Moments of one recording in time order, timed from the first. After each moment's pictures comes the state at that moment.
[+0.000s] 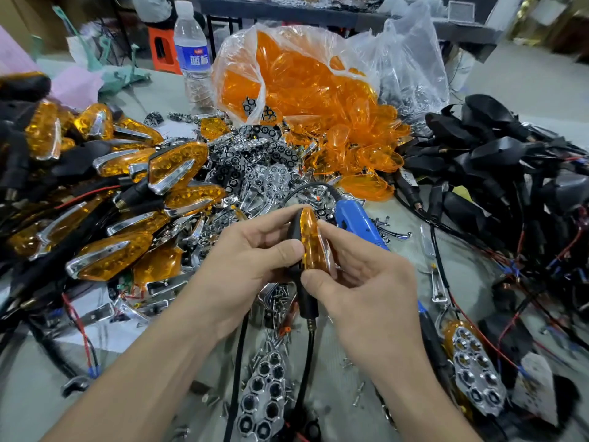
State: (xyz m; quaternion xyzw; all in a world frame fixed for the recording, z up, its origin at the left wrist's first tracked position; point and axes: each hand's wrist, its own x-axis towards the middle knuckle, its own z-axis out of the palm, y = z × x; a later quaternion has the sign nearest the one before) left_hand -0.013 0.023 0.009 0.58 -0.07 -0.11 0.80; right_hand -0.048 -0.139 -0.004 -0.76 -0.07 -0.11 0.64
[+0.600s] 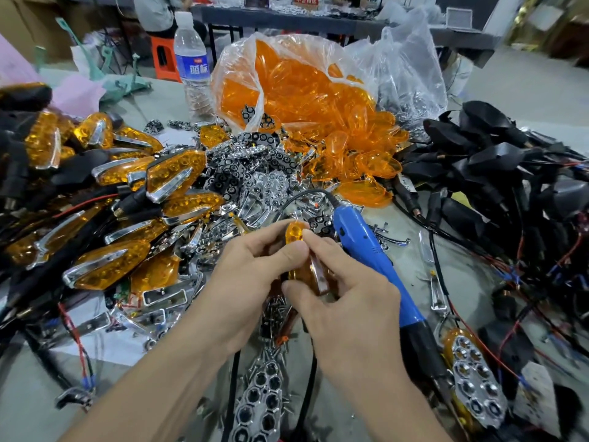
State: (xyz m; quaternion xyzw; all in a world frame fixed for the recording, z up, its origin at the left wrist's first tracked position) left_hand -0.017 0.010 0.004 0.57 -0.02 -0.08 0.82; right_hand -0.052 -0.124 -0.009 -0.79 -0.04 -0.11 0.60
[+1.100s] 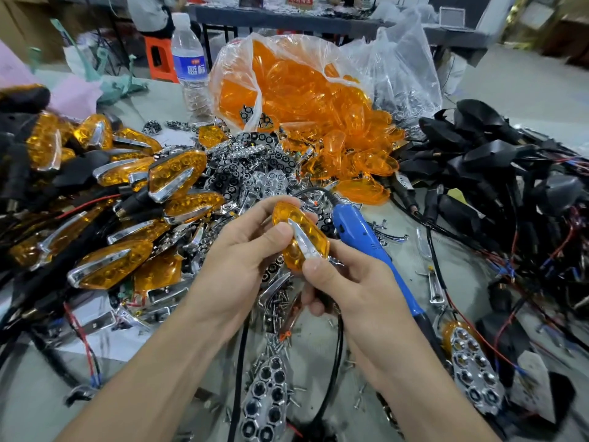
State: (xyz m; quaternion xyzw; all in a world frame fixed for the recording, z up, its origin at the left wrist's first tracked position) left_hand -0.013 0.022 0.016 0.55 -0.08 -0.06 0.83; right_hand -0.051 -0.136 0.008 -0.64 -0.04 0.06 0.77
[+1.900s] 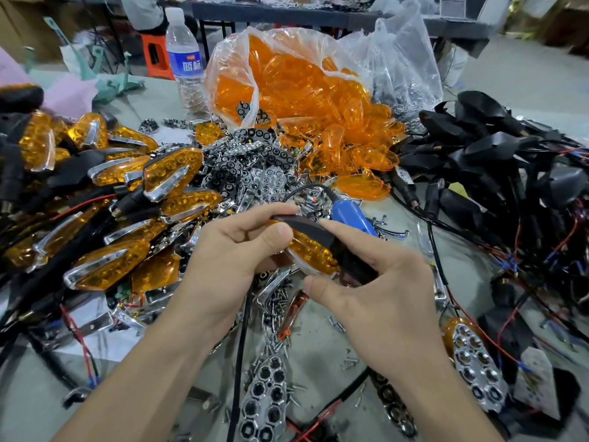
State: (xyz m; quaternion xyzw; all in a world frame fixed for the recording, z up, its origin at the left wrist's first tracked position) left_hand -0.019 0.025 0.023 0.60 -0.06 -0.02 0.80; right_hand -0.060 -0.150 0.021 -0.83 -0.04 -0.13 0.54
